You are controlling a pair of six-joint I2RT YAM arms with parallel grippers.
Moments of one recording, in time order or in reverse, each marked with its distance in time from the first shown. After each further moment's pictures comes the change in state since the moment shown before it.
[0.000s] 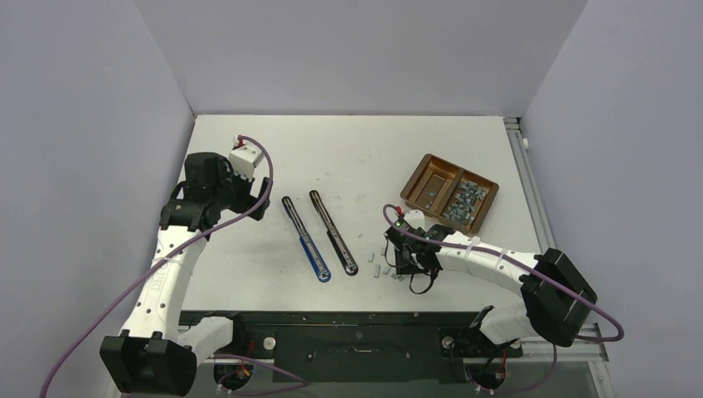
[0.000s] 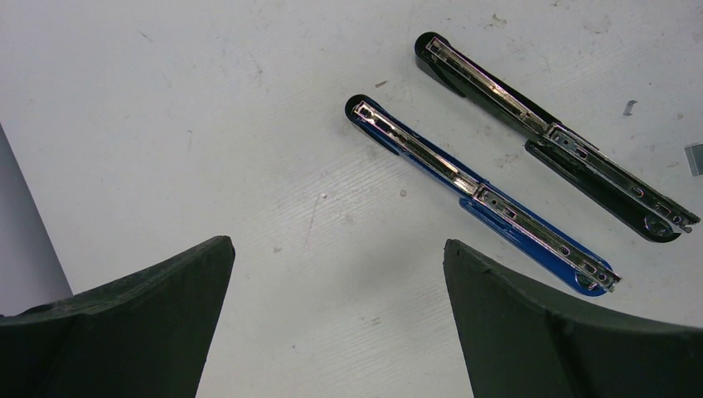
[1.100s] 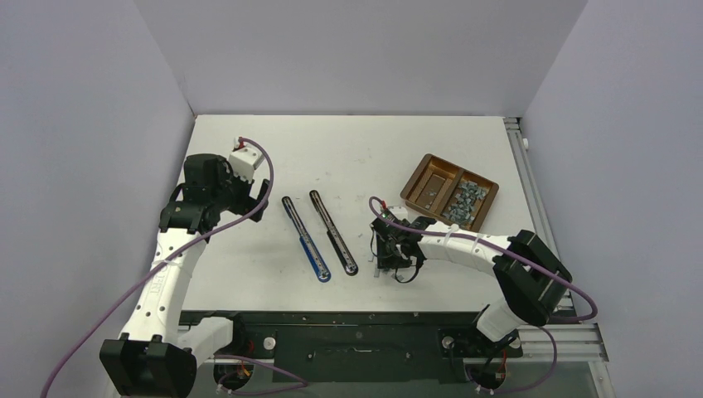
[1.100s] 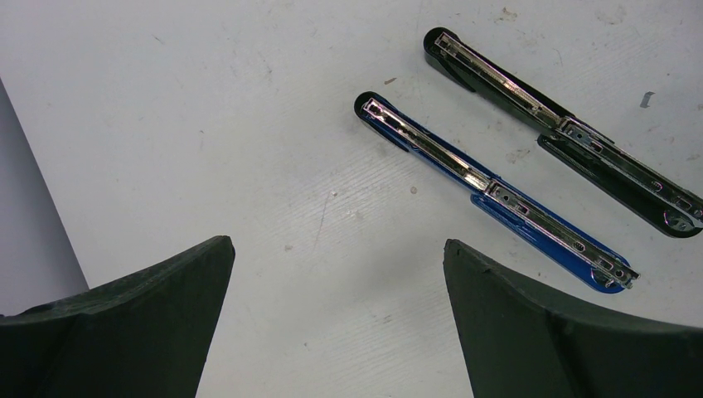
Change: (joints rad) left arm 0.001 -0.016 -0.012 0.005 -0.013 0.033; right arm 0.006 0.162 0.085 0.104 -0.145 0.043
